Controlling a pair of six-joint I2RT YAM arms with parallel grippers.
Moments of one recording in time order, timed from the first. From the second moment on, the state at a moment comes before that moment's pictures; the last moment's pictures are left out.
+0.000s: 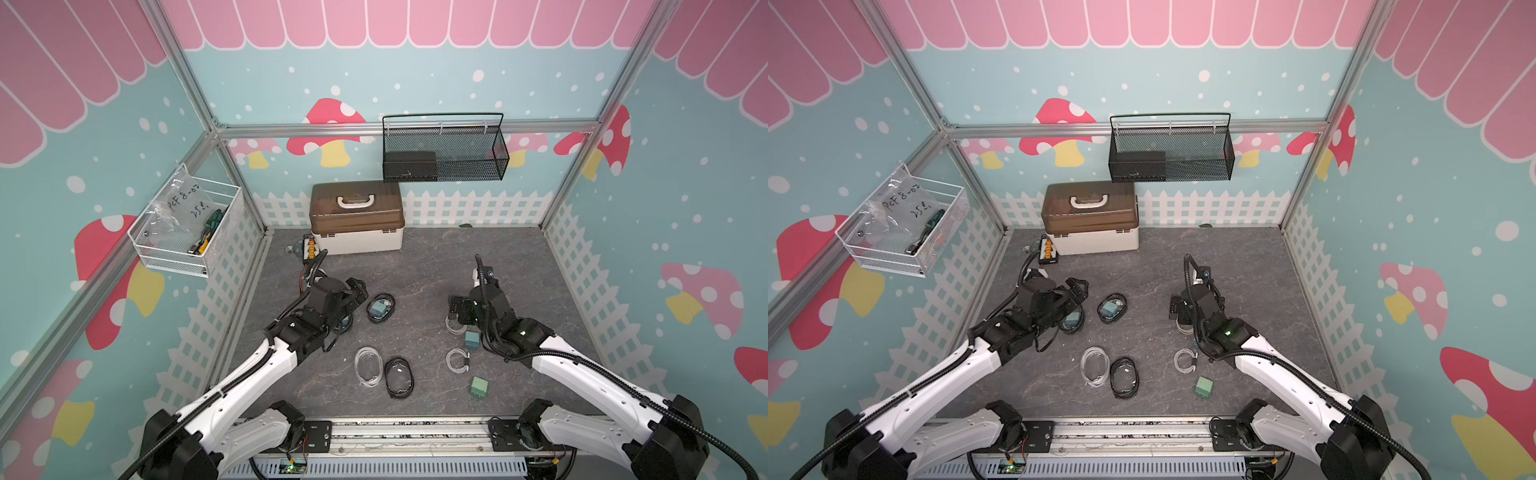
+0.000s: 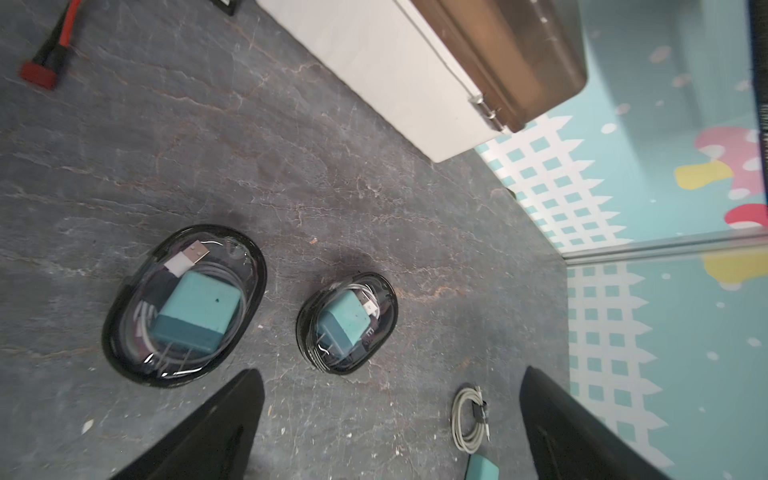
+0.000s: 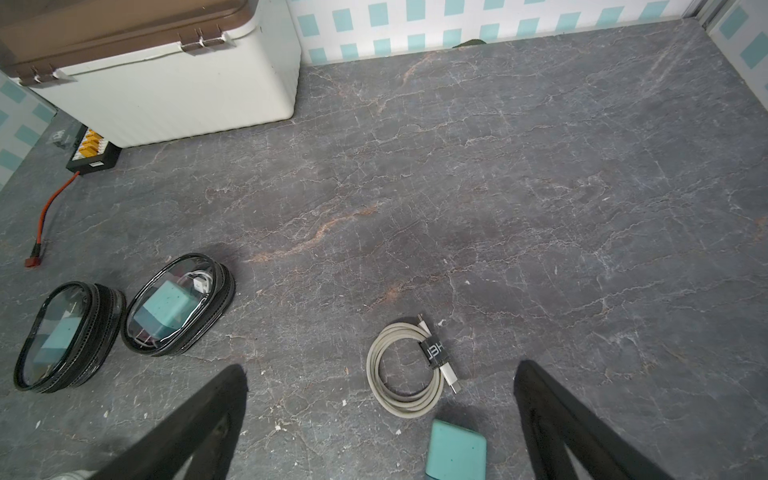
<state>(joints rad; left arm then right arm) -0.55 0.99 0.79 -0.37 -0.21 -1.03 0.66 1.07 0.77 -0.39 0.40 0.50</state>
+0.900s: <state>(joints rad) -1.27 1.59 1.07 -0.76 -0.39 -1.00 0.64 1.06 0.63 -0.42 0.43 0.60</state>
